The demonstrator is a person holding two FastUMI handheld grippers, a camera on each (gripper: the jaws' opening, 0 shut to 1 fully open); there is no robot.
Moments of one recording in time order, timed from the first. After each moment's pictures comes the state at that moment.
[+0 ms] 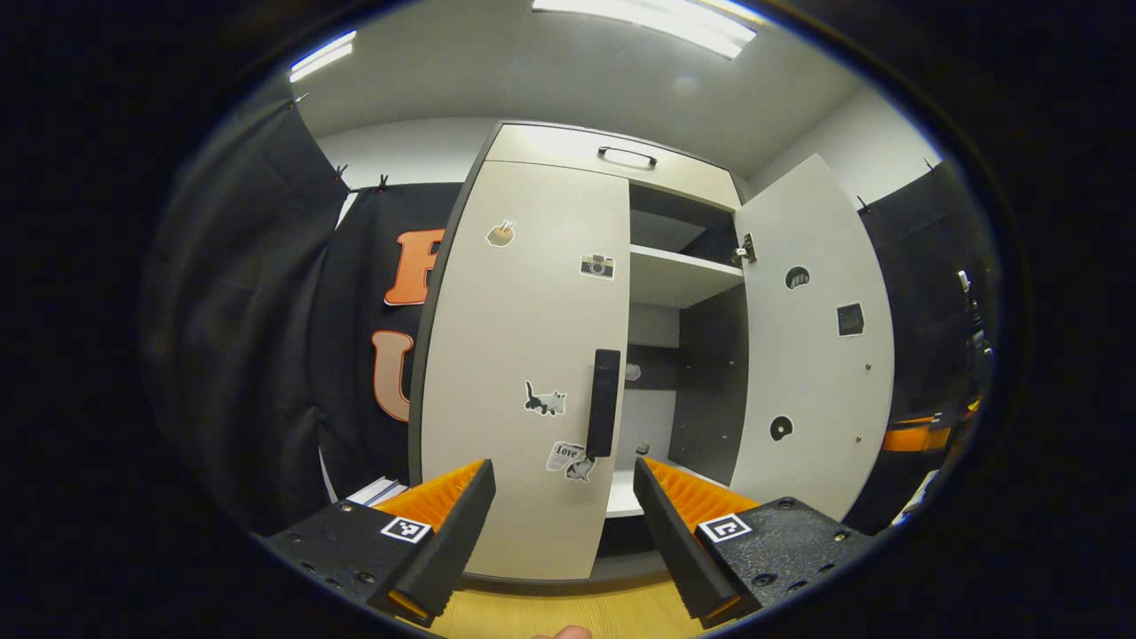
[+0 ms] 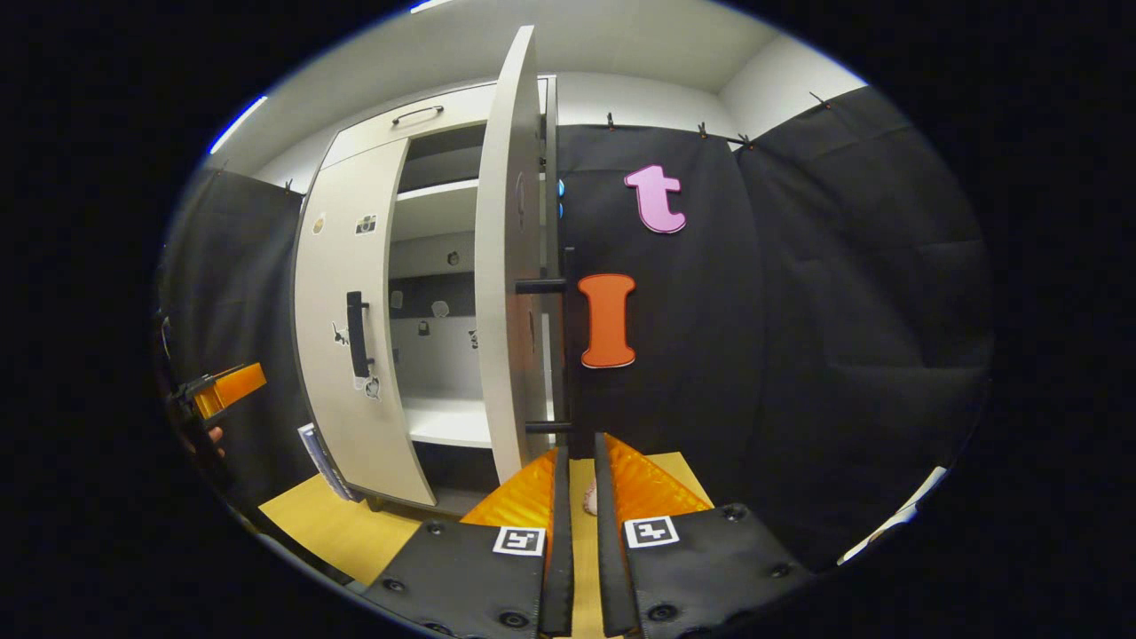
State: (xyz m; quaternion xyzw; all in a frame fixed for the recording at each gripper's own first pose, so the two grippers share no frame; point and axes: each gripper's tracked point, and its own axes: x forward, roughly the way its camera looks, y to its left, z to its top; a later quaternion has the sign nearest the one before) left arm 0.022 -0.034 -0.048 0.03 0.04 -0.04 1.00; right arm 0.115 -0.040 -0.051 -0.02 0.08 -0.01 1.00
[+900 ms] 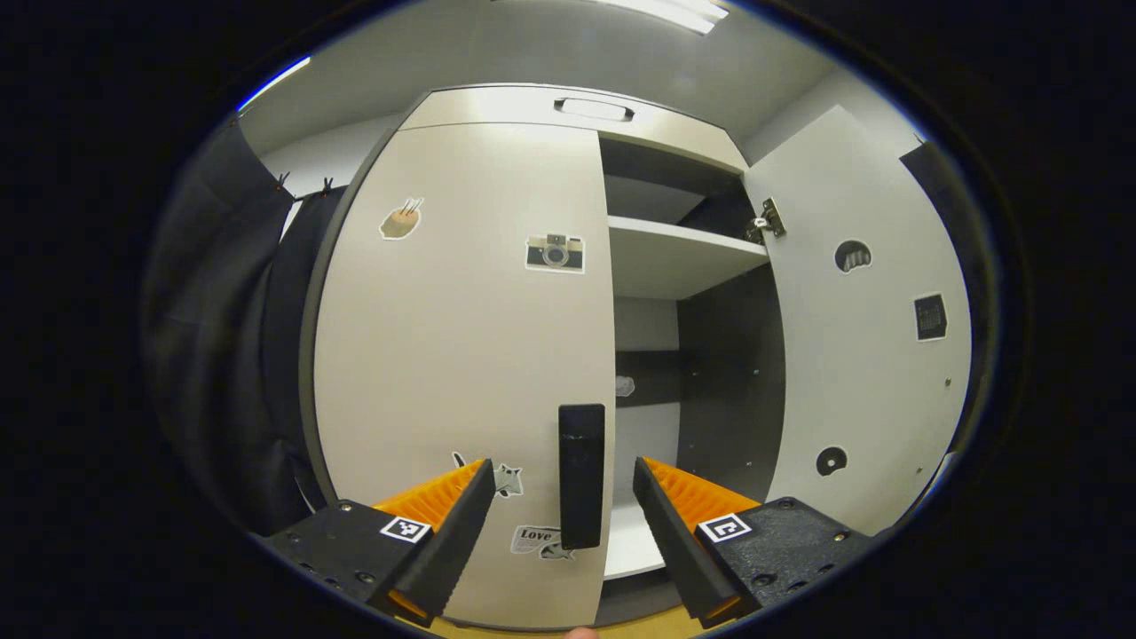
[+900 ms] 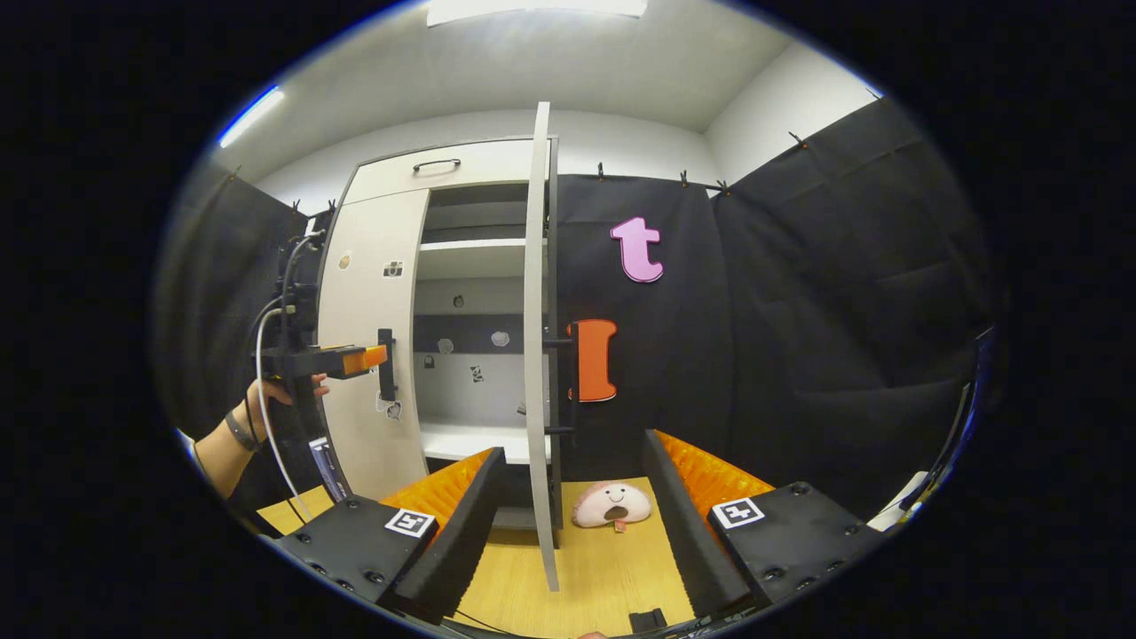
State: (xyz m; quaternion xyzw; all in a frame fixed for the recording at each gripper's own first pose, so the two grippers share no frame) left arm 0.176 -0.085 -0.058 0.08 0.05 -0.06 0.99; right arm 0.061 -0.042 -0.020 -0.04 0.01 -0.03 1.00
